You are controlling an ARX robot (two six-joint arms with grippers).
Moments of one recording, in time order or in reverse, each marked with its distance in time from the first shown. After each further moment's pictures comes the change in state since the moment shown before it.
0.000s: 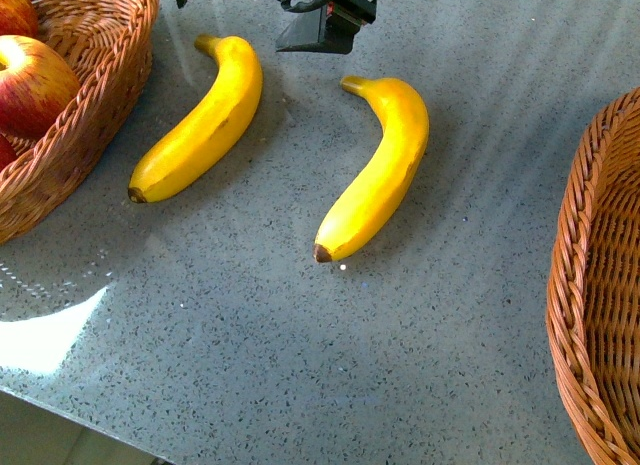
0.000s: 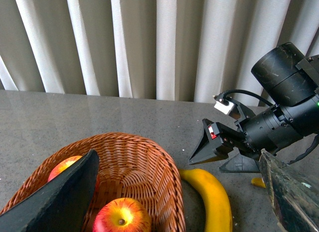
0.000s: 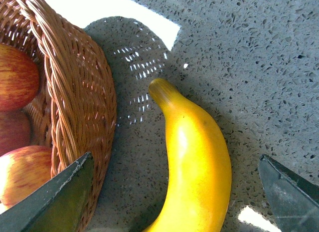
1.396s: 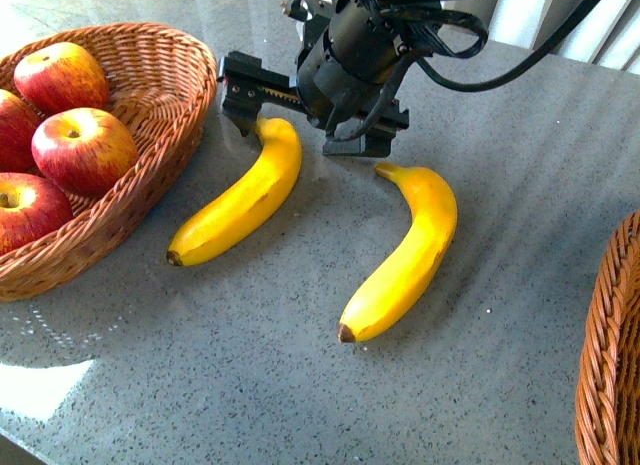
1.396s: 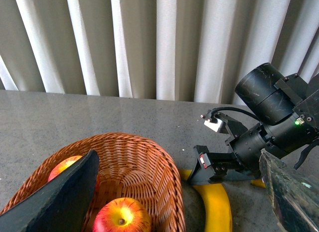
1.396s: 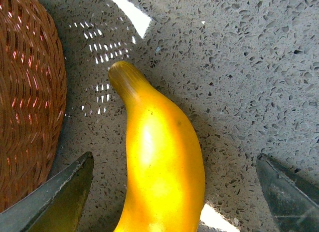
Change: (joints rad) left arm 0.000 0.000 0.000 0.000 0.000 0.000; right arm 0.032 0.065 0.052 -0.071 0.119 -0.159
